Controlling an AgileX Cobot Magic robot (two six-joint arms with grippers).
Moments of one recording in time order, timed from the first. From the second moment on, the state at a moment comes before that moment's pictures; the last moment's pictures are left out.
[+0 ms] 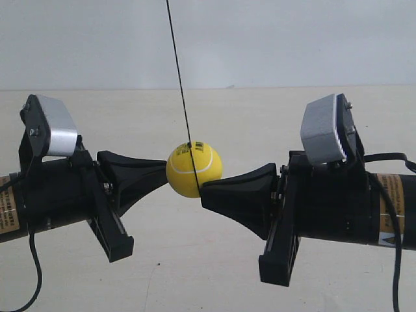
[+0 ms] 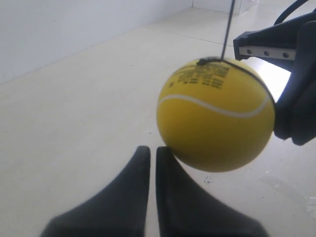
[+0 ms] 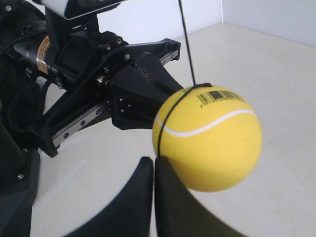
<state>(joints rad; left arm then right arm) -0.44 1.44 -0.38 0.75 -0.84 -0.42 0.50 1.38 -0.42 -1.04 -0.95 0.81</state>
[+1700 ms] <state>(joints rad) -0.44 1.44 -0.38 0.76 -0.84 -0.42 0.50 1.35 -0.42 -0.83 -0.81 0.62</state>
